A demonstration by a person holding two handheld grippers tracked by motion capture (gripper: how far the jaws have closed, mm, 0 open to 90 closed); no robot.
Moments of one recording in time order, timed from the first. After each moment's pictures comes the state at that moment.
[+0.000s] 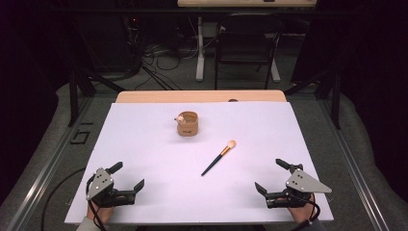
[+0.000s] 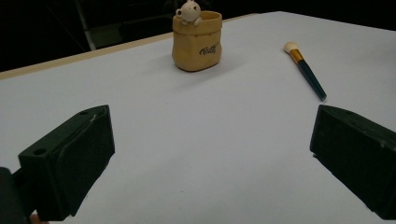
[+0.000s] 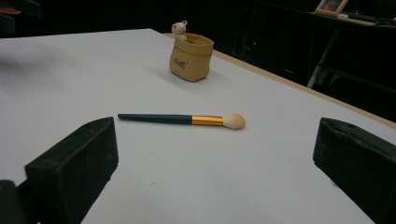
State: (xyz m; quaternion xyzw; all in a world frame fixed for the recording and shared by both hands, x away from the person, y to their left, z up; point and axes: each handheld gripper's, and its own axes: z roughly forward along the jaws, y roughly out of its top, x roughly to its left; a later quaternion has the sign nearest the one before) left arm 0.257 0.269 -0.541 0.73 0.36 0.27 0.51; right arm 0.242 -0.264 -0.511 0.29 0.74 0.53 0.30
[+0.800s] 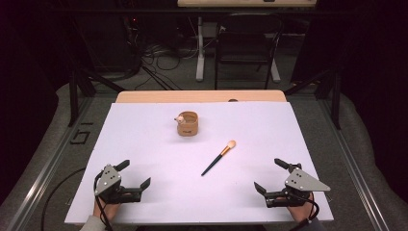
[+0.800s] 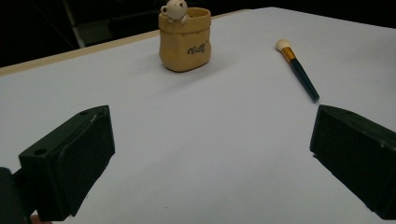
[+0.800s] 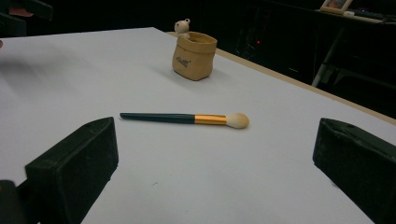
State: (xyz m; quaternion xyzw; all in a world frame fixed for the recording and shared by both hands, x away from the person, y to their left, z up) left arm 0.268 0.253 -0.541 0.74 0.35 0.25 0.51; right arm 0.245 -0.263 -0.513 0.29 0.74 0.54 0.29
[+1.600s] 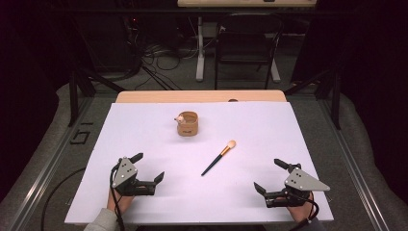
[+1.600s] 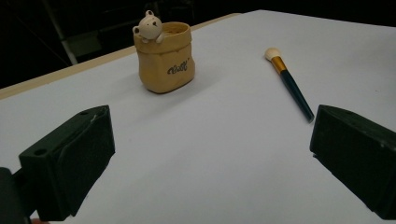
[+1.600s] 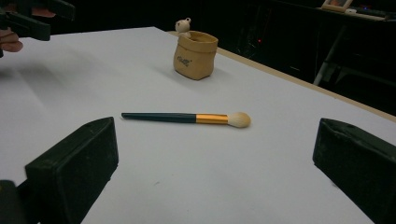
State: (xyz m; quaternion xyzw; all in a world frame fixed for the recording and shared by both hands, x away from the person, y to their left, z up) left arm 0.287 0.216 -0.534 0.76 0.32 0.26 0.51; right arm 0.246 -0.263 -0.513 0.29 0.74 0.53 0.29
